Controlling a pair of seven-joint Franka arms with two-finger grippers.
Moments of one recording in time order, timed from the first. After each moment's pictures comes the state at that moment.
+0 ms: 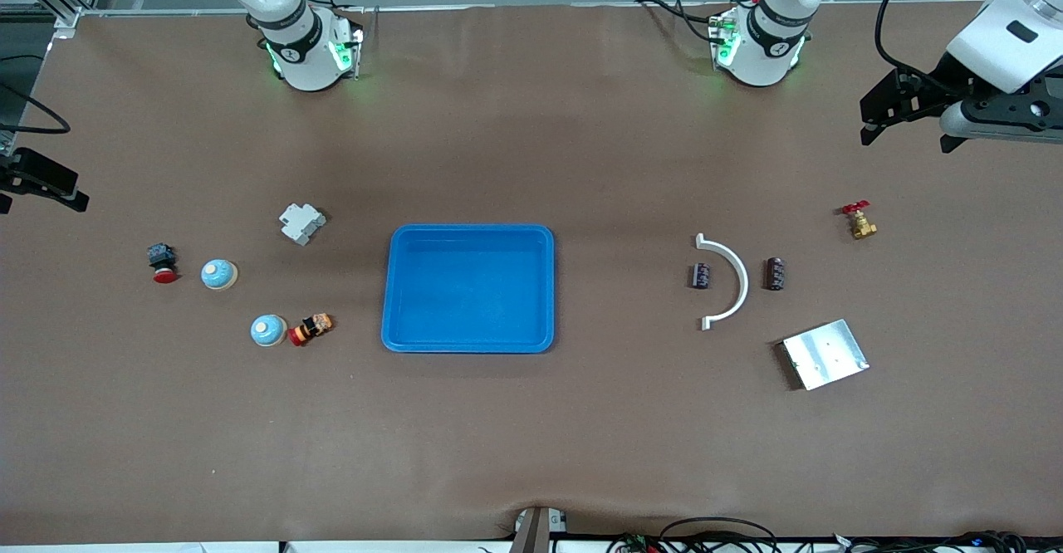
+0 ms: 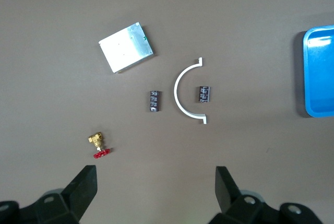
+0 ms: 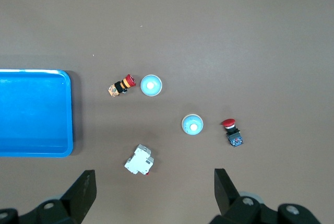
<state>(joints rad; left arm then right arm) -0.02 -0.11 -0.14 -1.63 -0.01 1.57 -0.03 -0.09 0.10 -0.01 -1.41 0.02 1.54 -0.11</state>
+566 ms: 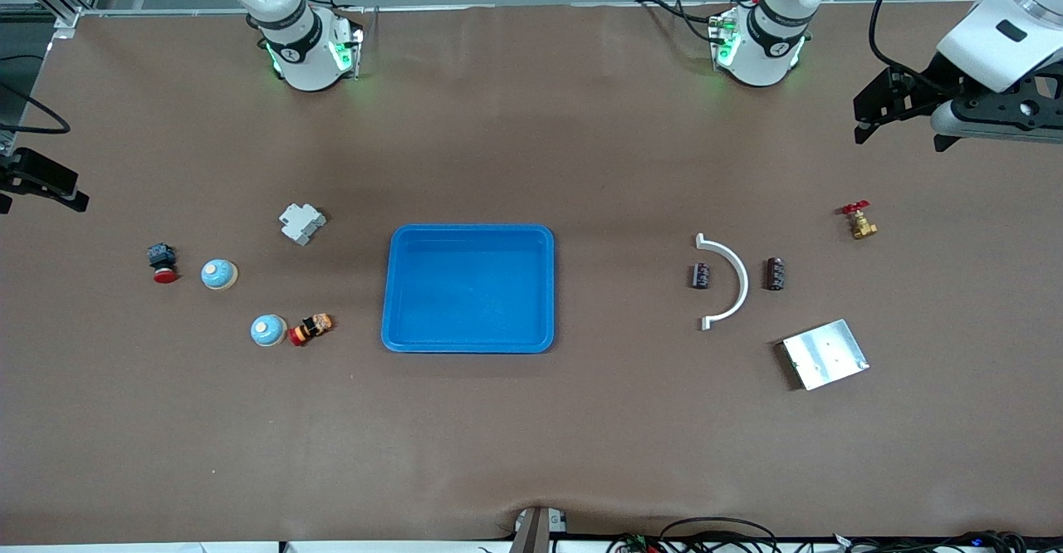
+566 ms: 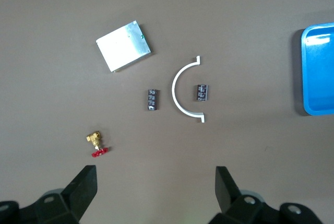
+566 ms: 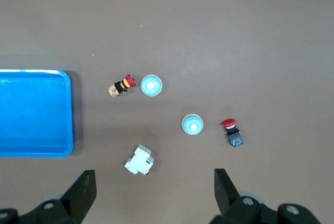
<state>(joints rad) -0.02 -0.11 -0.15 -1.63 -0.01 1.56 -0.06 -0.09 0.10 -0.01 -1.41 0.02 1.54 -0.11</state>
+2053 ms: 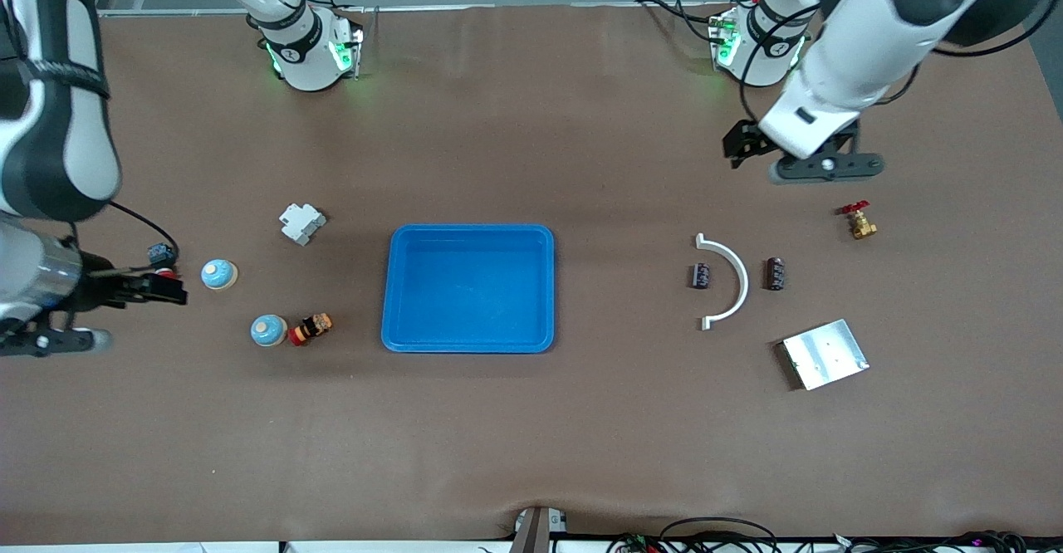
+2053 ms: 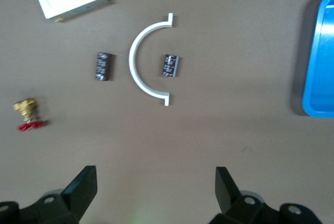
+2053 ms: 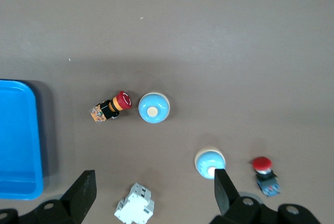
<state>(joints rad) -0.03 -0.12 -0.36 -2.03 -0.04 1.86 -0.37 -0.05 0.44 0.00 -1.47 0.02 1.80 -0.11</state>
